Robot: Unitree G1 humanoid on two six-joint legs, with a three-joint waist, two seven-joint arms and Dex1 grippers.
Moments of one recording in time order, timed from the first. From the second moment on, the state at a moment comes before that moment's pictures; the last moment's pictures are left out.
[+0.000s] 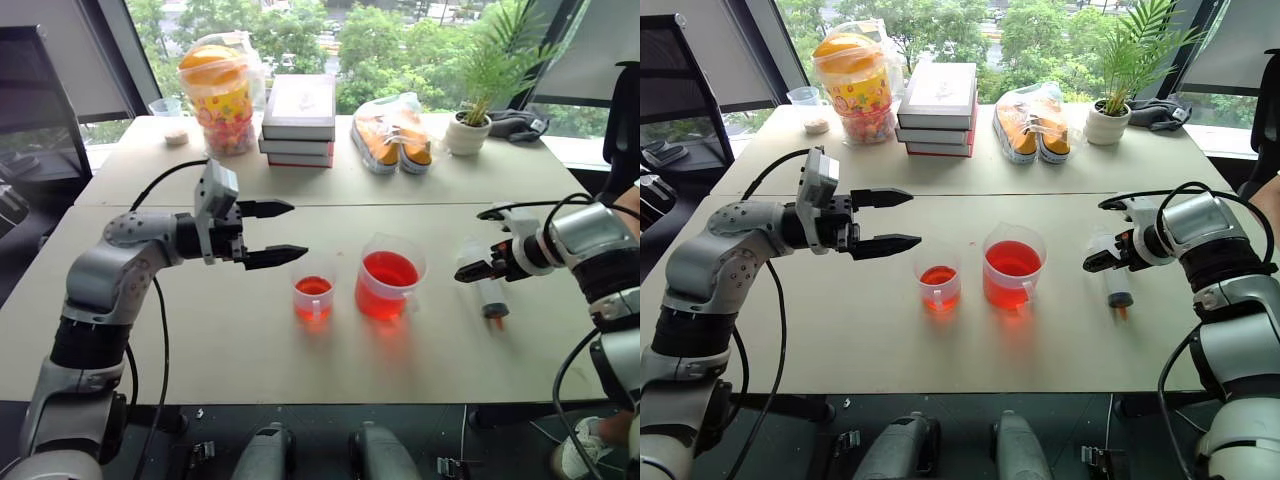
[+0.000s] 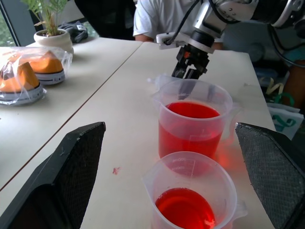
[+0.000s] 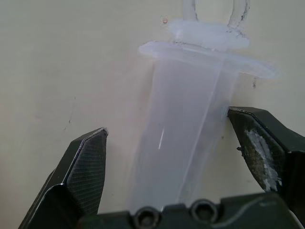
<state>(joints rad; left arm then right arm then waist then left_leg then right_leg) -0.63 0.65 0.01 -0.12 -0.60 0.57 -1.10 -1.02 -0.88 0.43 0.70 0.16 1.10 0.98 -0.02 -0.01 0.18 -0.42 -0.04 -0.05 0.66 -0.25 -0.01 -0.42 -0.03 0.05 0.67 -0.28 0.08</state>
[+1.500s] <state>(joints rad) -0.96 0.46 -0.03 0.15 -0.58 0.56 -1.20 -0.24 -0.27 -0.17 -0.47 0.36 0.45 0.57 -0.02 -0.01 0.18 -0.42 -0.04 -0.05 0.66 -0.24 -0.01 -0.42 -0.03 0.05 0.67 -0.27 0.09</state>
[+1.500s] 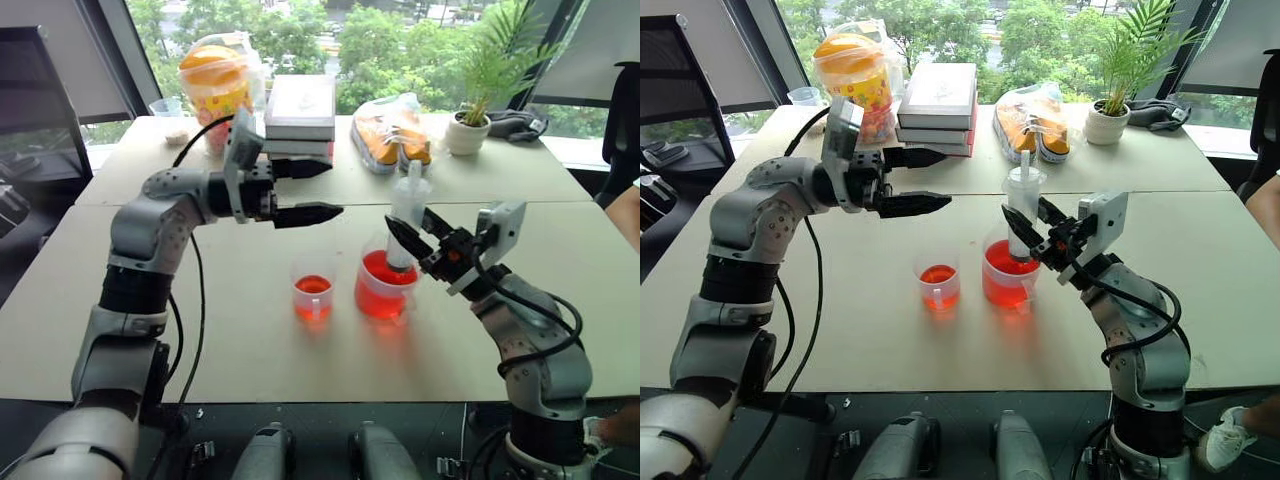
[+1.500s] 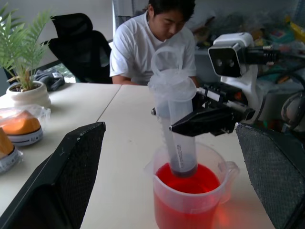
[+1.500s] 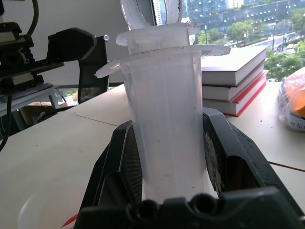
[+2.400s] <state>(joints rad) -1.08 0.22 -0.15 0.31 -0.52 0.59 -1.22 -0.21 -0.34 -0.09 -0.45 0.36 0.37 0.52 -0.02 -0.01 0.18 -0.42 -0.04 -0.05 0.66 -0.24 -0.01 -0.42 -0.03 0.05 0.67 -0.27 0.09</state>
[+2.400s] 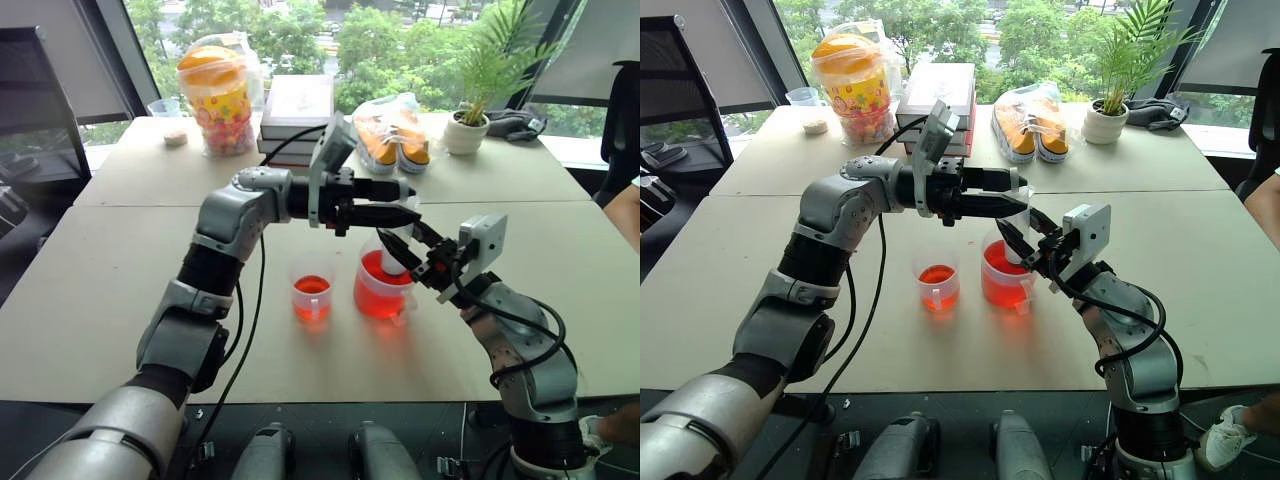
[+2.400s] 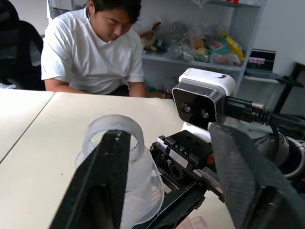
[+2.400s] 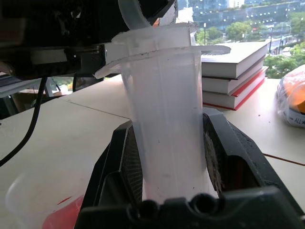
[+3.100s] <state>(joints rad) -1.19 0.21 -0.14 0.47 -0.48 0.53 -1.25 -0.20 -0.36 -0.10 -0.45 0.46 0.40 0.52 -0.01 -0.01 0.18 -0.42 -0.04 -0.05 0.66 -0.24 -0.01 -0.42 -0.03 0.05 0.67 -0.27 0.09</state>
